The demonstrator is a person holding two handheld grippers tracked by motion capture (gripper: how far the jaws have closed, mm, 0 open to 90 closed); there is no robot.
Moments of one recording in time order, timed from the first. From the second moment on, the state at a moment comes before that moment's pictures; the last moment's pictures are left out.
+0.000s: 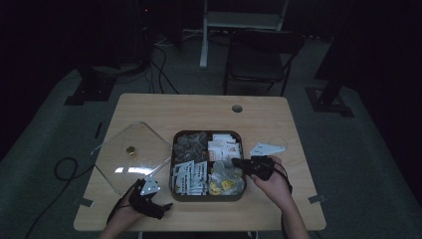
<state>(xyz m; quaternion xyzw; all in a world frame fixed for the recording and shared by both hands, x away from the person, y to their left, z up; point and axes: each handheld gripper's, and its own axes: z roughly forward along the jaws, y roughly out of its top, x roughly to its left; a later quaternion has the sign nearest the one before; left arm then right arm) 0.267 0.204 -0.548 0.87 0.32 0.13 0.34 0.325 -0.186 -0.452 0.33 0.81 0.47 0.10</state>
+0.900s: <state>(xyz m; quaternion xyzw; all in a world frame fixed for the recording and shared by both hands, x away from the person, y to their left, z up) 0.267 0.204 -0.547 0.87 0.32 0.13 0.34 0.329 -0.198 -0.405 0.33 0.78 0.52 0.13</state>
